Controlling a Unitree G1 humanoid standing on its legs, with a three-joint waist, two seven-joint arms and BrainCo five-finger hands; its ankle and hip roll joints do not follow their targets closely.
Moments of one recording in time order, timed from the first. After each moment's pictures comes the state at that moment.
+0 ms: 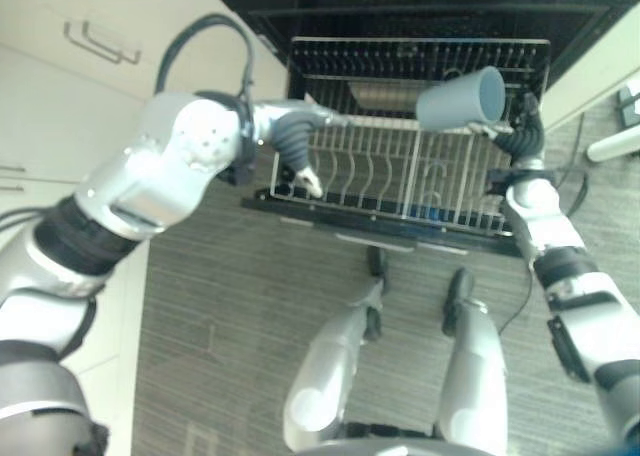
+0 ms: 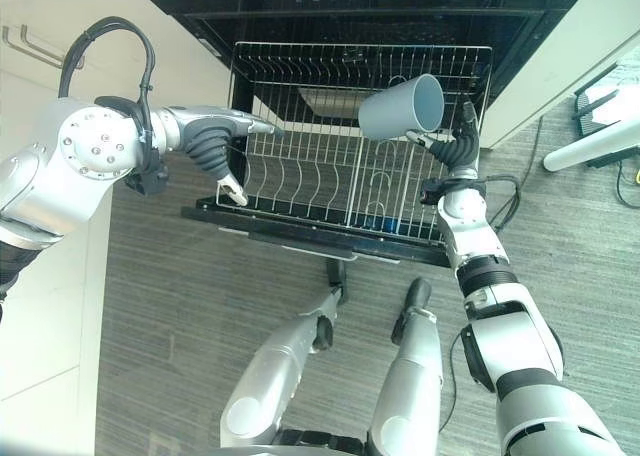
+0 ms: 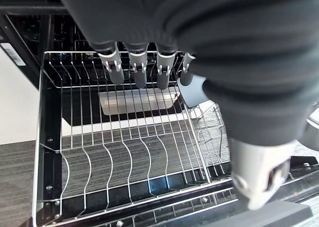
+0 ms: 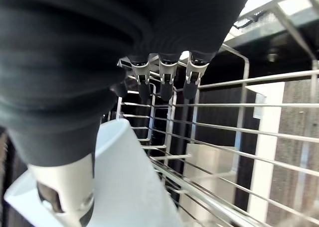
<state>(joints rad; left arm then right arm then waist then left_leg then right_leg) -1.08 1.03 -0.64 -0.23 0.18 0.31 -0.71 -0.85 -0.51 0.18 0.80 0.28 -0.22 -0.34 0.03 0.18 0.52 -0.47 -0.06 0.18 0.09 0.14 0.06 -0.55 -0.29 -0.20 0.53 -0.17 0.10</state>
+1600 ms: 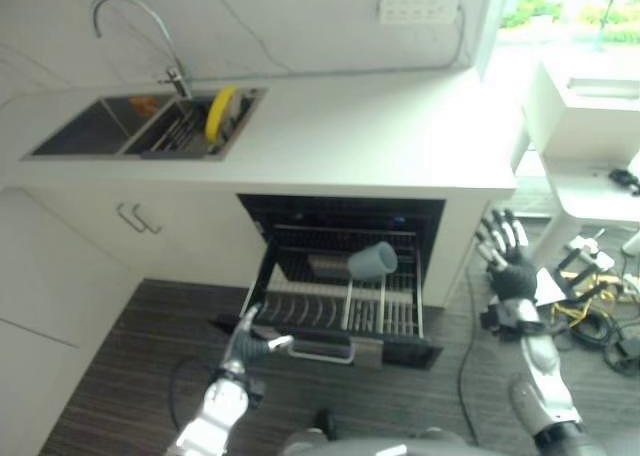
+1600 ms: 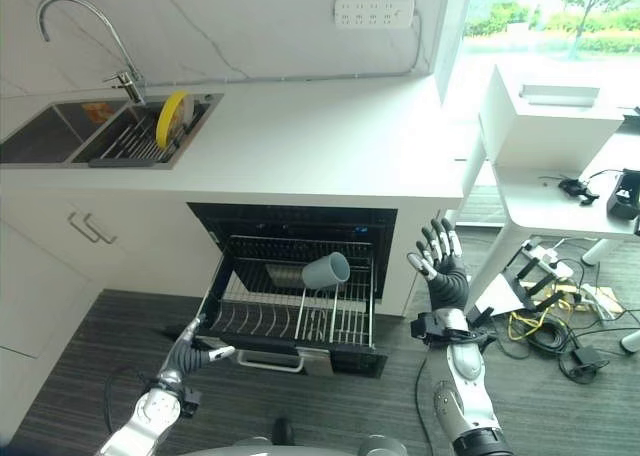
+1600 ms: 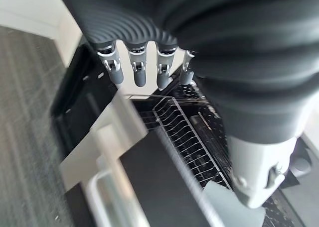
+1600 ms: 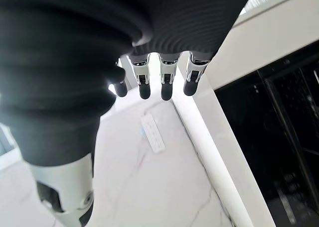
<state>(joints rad) 0.21 0.36 -0.27 0.37 0.04 0.00 0.31 0.05 -0.36 0.15 0.14 0.71 -0.45 0.04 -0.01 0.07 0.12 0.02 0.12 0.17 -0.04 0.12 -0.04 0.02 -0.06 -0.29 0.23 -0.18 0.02</state>
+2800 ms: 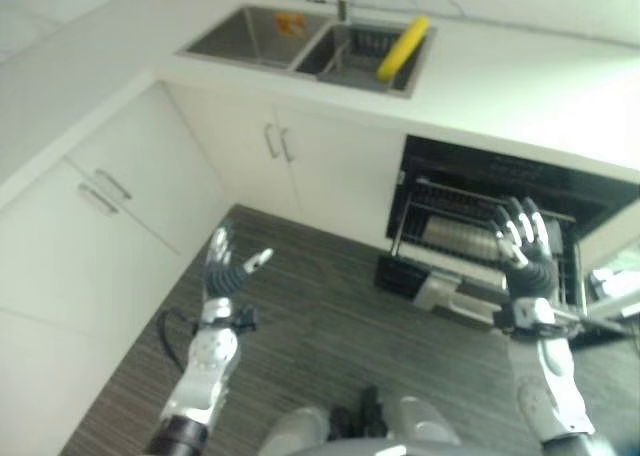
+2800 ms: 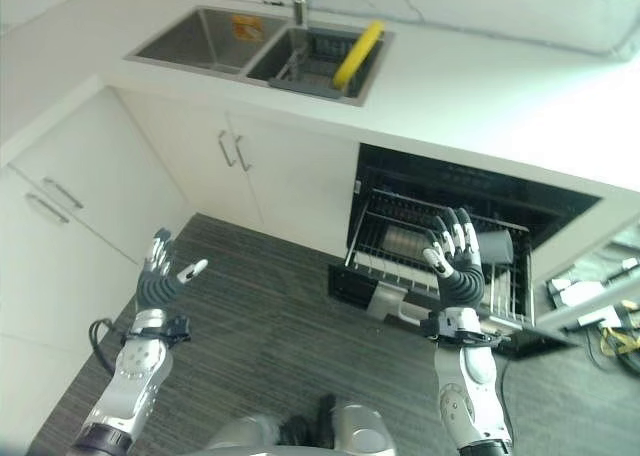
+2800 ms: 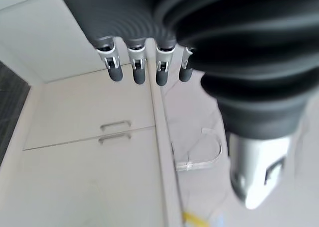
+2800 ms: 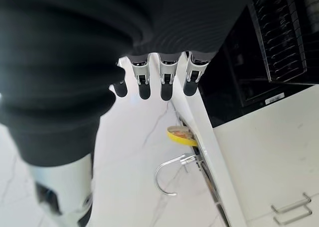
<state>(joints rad) 0.06 0.36 -0.18 0.18 -0.22 -0.32 0.36 0.09 -0.34 0.07 0.08 0.72 -0.47 -0.01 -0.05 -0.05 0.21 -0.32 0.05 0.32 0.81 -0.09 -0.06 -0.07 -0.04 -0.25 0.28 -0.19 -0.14</state>
